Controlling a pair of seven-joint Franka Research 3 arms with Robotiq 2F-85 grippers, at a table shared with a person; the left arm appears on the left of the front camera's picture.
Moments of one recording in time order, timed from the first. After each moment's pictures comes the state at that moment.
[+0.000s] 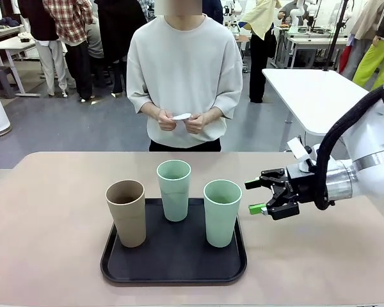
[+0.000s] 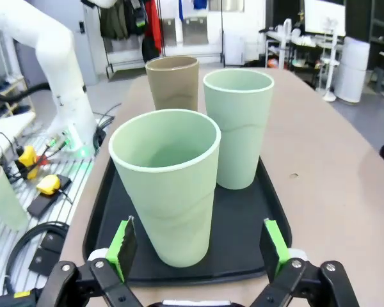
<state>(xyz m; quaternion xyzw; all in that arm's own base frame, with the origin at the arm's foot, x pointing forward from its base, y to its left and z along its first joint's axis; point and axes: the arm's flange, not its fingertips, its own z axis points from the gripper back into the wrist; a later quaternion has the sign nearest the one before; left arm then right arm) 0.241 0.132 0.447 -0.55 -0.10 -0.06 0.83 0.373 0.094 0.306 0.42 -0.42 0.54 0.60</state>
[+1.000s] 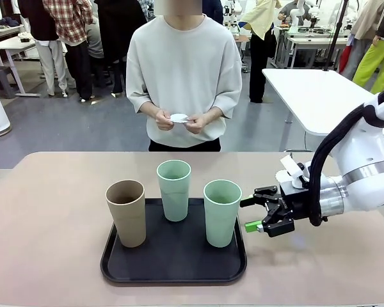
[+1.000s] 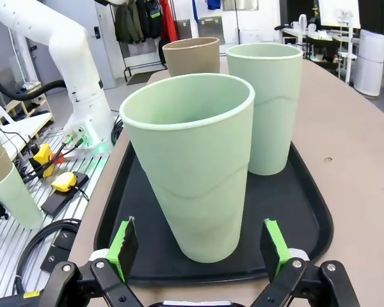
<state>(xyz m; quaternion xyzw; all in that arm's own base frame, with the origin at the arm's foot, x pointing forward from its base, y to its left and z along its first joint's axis) 0.241 0.132 0.447 -0.55 -0.10 -0.06 0.83 0.362 0.110 0.266 0.46 -0.38 0.54 0.59</state>
